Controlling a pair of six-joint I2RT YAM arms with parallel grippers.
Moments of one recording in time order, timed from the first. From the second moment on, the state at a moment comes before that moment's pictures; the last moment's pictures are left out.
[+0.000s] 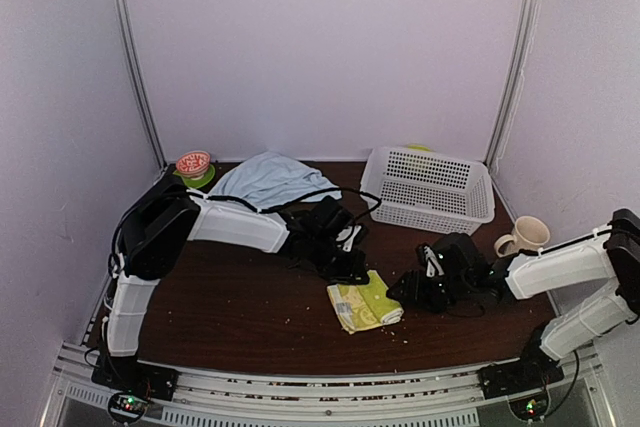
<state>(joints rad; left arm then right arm) -0.97 2.22 1.52 -0.18 0.38 -0.63 0.77 1.36 0.43 0.11 -0.18 0.94</state>
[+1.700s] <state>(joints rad) -0.97 2.01 1.36 -0.31 0.26 -0.59 1.08 1.69 1.03 -0.61 0.41 0.74</state>
